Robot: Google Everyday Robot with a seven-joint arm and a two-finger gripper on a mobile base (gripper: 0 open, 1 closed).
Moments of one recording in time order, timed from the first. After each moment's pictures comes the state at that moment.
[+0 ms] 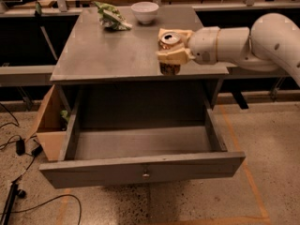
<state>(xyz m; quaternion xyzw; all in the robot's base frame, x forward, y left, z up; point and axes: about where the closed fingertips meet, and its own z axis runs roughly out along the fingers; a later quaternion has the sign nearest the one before) 0.656 -0.055 0.936 -0.49 0.62 0.26 0.56</state>
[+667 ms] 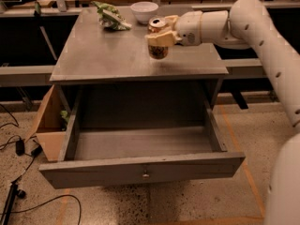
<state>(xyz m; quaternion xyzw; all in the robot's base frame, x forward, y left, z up) 0.735 -0.030 0.945 -0.50 0.60 0.29 0.55</state>
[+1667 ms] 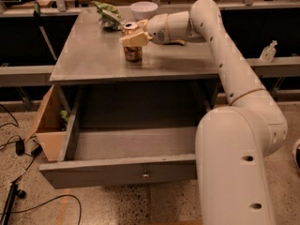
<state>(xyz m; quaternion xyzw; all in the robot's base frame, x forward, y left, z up) 0.793 0.057 0.909 -0.52 0.59 0.37 0.50</state>
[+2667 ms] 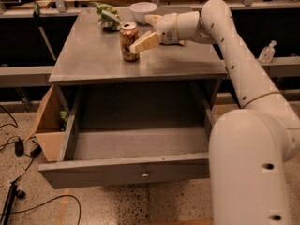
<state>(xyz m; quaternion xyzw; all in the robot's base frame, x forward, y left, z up) 0.793 0.032 0.914 -0.51 0.60 0.35 0.51</state>
